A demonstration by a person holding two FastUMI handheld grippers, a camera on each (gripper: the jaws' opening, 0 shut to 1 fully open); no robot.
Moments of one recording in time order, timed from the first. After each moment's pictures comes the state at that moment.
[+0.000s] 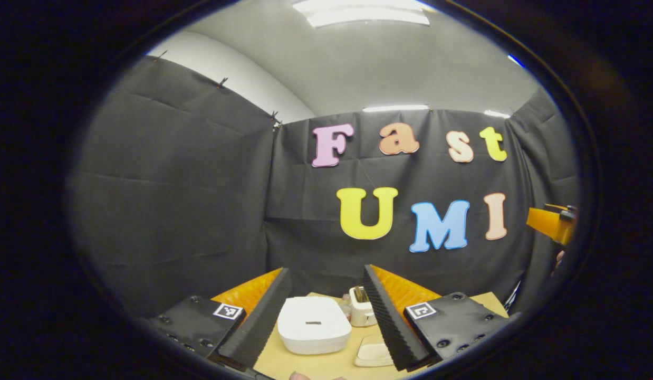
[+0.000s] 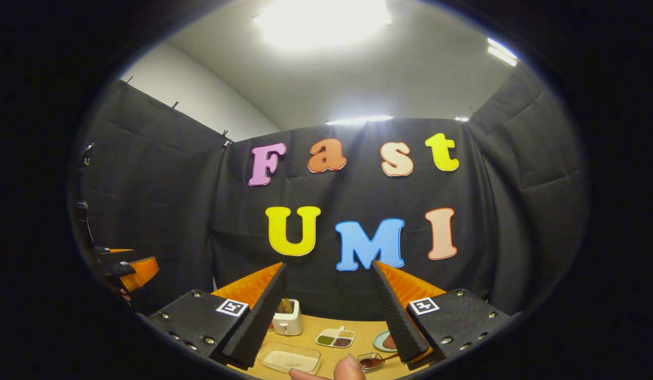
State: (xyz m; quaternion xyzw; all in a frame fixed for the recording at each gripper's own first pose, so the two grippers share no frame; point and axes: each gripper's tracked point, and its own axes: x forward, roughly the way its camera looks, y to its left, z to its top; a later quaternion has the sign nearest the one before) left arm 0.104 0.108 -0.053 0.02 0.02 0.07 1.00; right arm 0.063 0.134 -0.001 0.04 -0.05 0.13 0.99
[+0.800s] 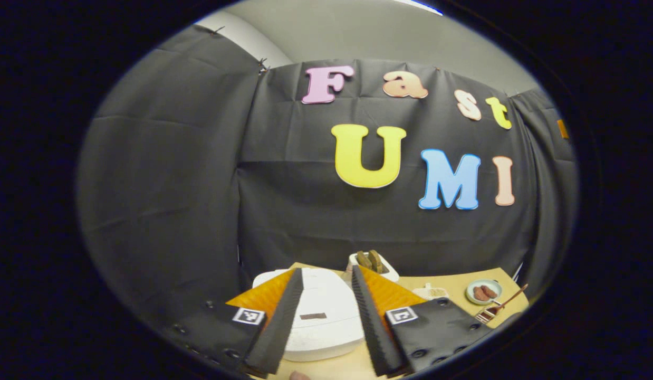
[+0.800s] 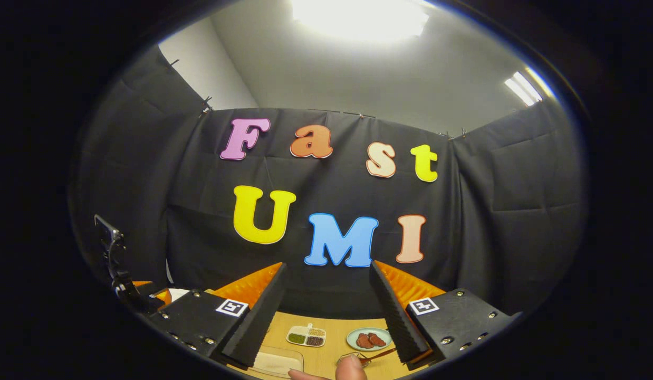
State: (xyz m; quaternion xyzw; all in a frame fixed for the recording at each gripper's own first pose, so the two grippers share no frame) left arm 0.283 0.184 -0.288 0.00 0.14 0.02 0.99; right arm 0.093 0.191 -0.019 -0.05 -0.02 0.00 1.00
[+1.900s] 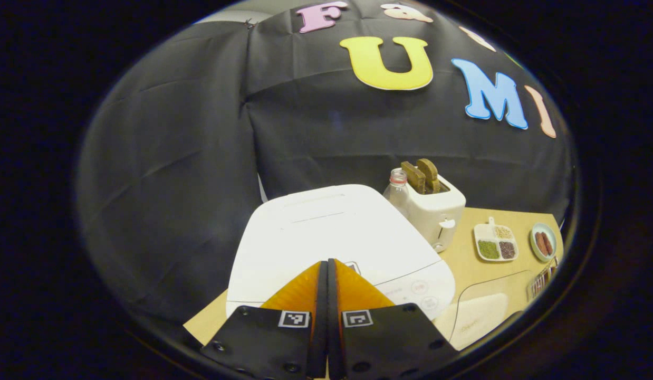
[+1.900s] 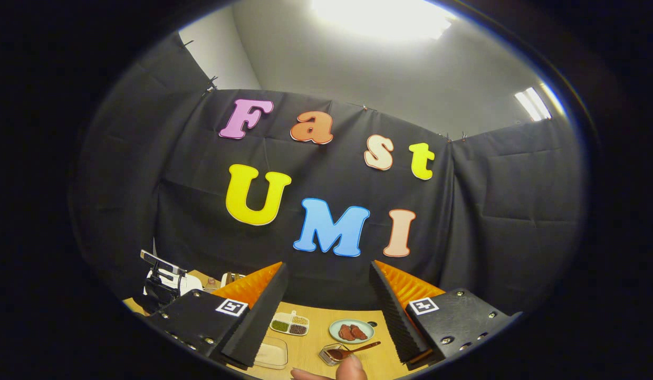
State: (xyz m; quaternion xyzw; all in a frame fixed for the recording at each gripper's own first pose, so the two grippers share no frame) left arm 0.329 0.201 -0.471 0.04 0.32 0.12 0.94; right arm 0.078 0.182 -0.032 -0.09 0.01 -0.03 1.00
